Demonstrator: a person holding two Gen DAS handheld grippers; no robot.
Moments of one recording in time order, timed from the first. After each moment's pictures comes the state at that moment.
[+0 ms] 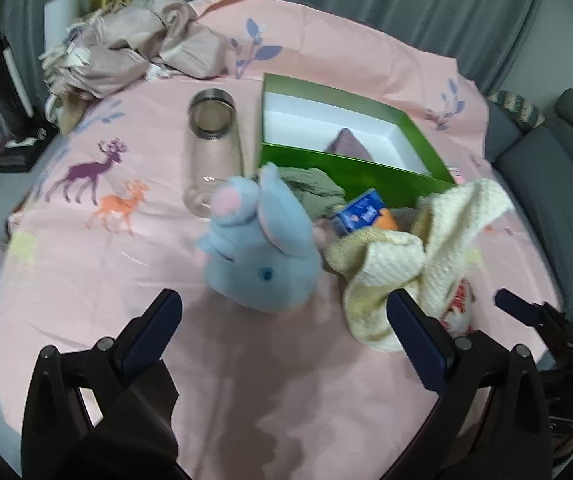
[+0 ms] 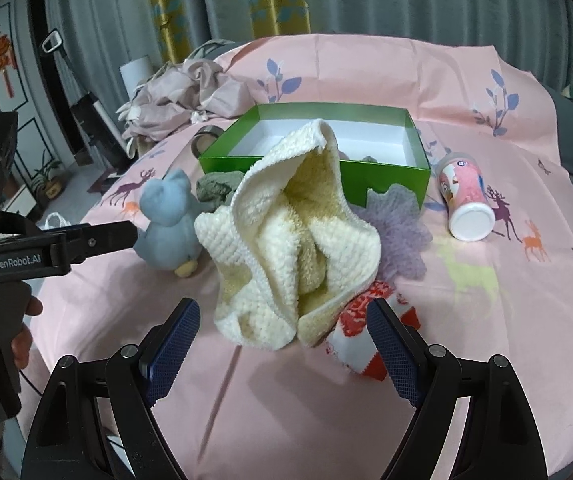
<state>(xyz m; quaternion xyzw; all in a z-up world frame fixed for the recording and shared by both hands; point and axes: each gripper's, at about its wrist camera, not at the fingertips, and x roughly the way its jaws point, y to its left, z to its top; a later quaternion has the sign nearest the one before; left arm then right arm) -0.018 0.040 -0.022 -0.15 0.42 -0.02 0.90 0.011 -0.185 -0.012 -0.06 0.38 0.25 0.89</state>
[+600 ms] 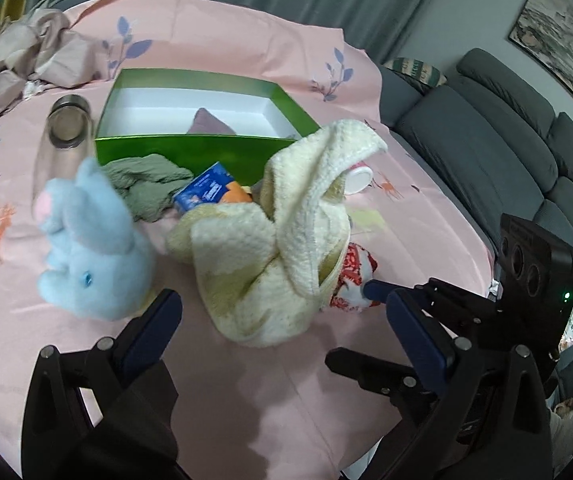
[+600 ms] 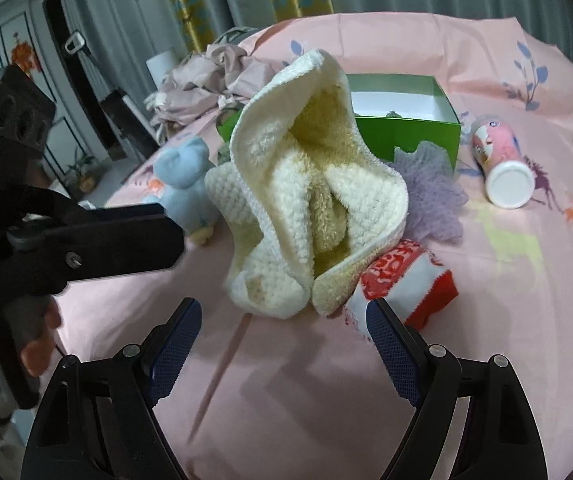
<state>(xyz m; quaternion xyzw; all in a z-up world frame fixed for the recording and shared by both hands) -0.004 -0.028 -0.025 -0.13 0.40 -0.21 0.88 0.014 -0.199 -0.045 -0.02 0.39 0.32 0.86</state>
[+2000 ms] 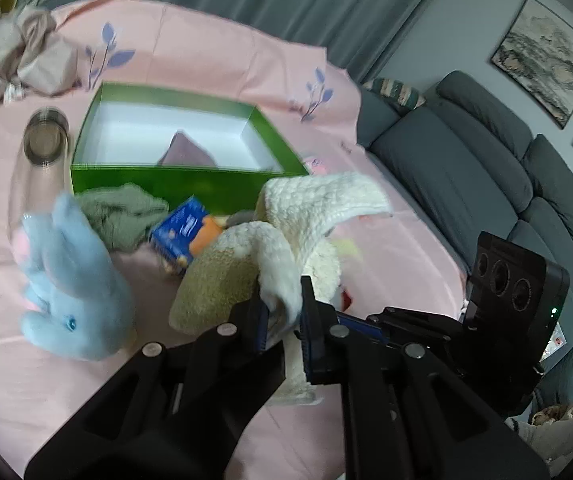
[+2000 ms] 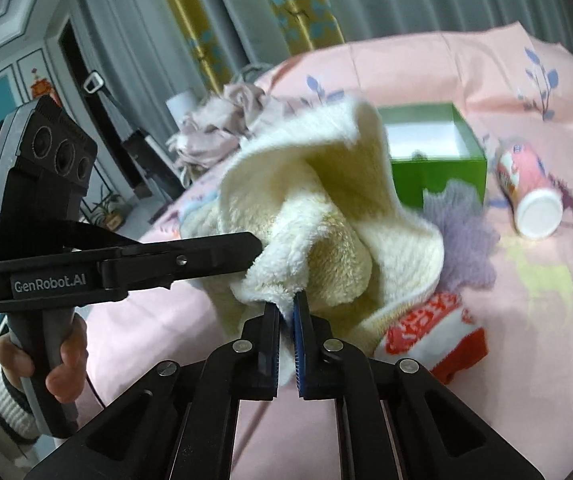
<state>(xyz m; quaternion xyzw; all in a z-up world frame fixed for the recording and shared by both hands) 0.004 -0.018 -0.006 -0.17 0.36 -0.25 0.88 0.025 -0.192 -0.014 0.03 0.34 0.36 0.87</state>
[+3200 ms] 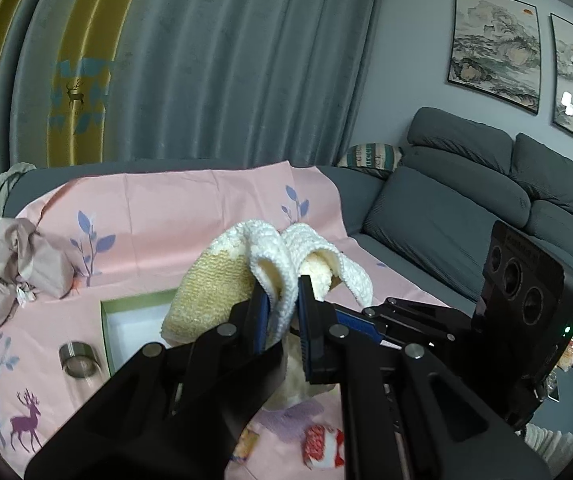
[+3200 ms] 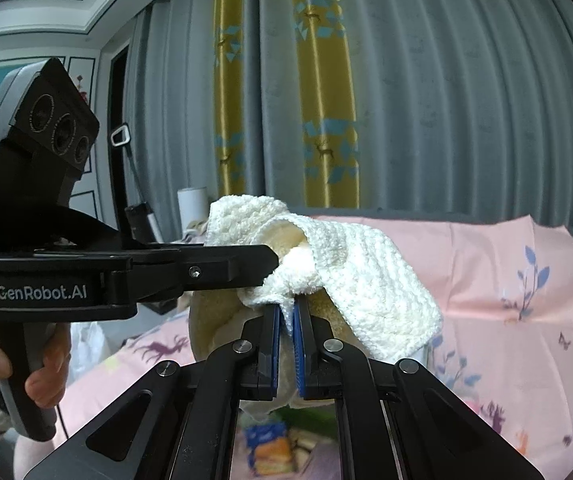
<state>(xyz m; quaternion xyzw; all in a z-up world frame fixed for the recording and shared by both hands) 0.061 -0.027 0.146 -0.06 0.21 -0.24 0.94 0.065 -0.177 0.136 -0.04 0.12 0.34 0.93</state>
